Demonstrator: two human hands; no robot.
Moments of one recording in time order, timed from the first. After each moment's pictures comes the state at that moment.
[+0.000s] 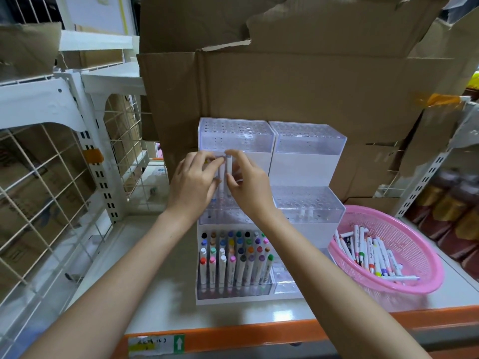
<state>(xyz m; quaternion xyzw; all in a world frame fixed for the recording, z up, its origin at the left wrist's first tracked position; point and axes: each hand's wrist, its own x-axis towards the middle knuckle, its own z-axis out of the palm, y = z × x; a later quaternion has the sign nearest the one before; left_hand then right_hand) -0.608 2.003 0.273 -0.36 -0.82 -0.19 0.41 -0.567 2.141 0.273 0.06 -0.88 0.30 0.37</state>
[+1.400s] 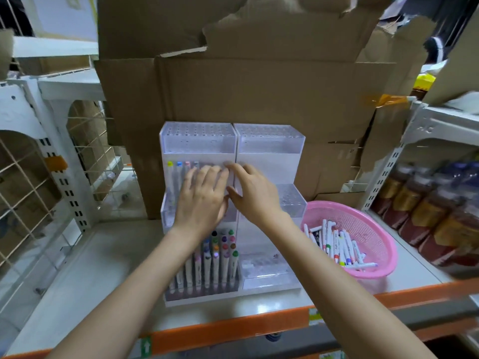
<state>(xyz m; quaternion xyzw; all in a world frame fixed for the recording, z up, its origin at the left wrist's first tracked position) -0.551 2.069 0.267 -0.36 -0.85 -0.07 0.37 -0.511 2.204 0.281 -0.02 -0.95 0.11 0.29</state>
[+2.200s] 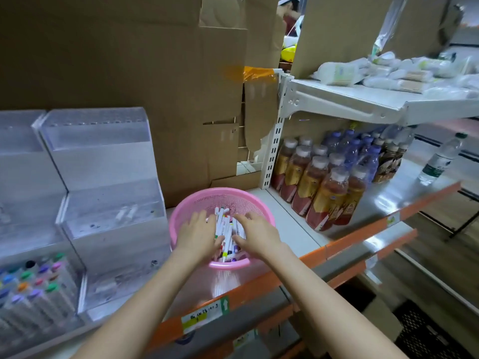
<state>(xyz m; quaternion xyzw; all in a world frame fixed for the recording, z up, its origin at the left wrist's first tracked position) -0.456 2.316 0.177 -0.43 -0.90 -0.08 0.01 -0.355 2.441 0.184 -0.24 -0.97 0.10 0.02</state>
